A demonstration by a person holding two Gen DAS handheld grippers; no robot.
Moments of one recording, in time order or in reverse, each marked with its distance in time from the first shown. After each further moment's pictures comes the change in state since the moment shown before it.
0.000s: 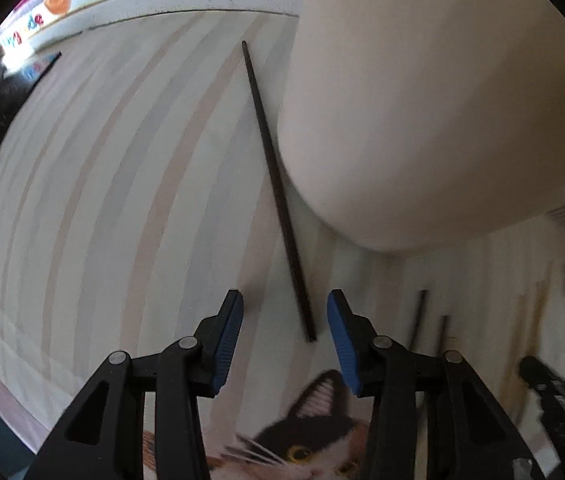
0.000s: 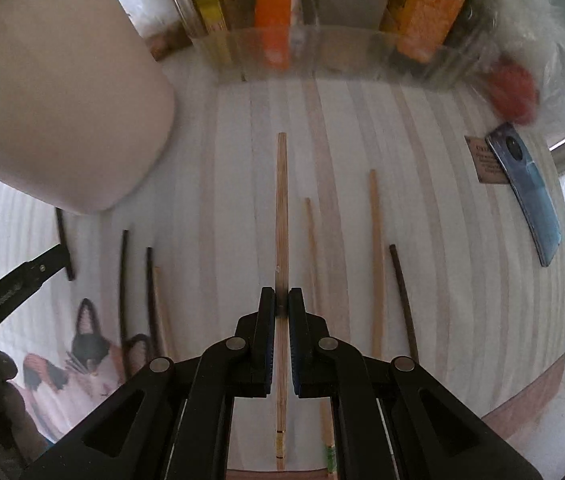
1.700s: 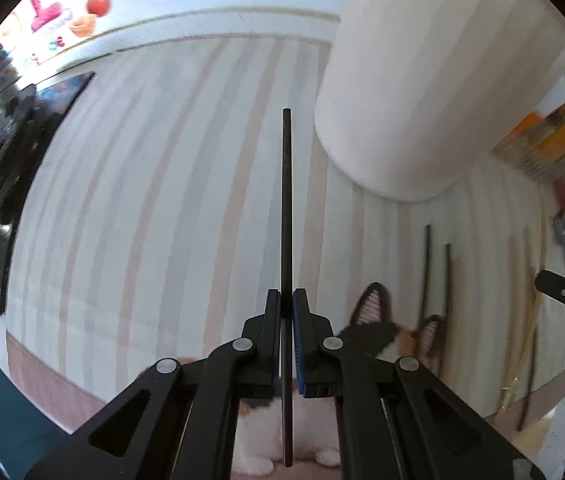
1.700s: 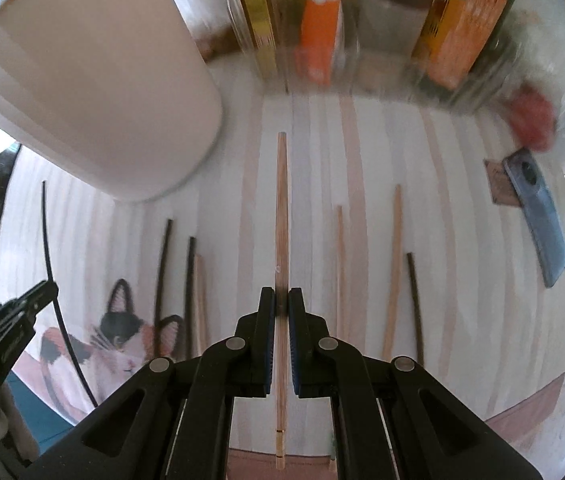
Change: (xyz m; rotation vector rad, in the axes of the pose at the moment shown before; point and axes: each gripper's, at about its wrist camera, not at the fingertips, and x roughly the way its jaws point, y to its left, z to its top) left arm -0.089 0.021 -0.095 0.046 -0.029 -0.019; right arm -0.017 -0.001 0.006 -0.093 -0.028 0.094
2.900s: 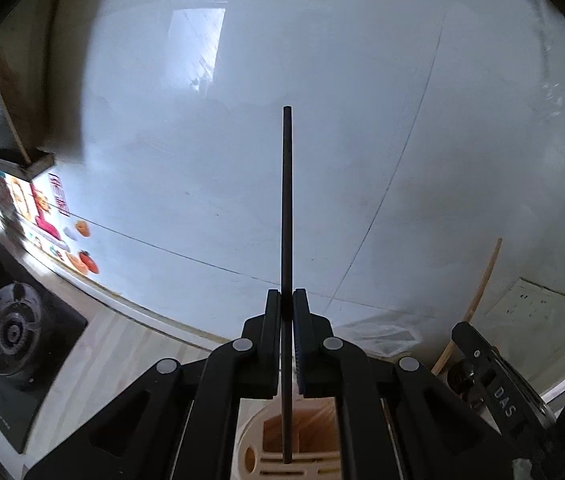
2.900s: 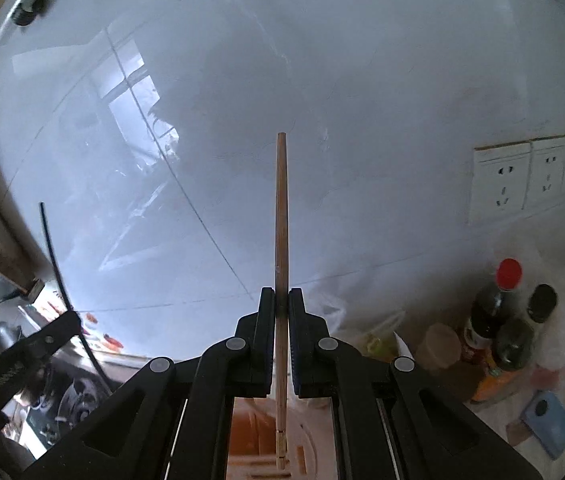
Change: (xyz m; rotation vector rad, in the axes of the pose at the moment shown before) left arm -0.182 -0.031 0.274 -0.099 -0.613 -0.114; right arm -0.216 0.060 0.192 0.116 -0.753 0.225
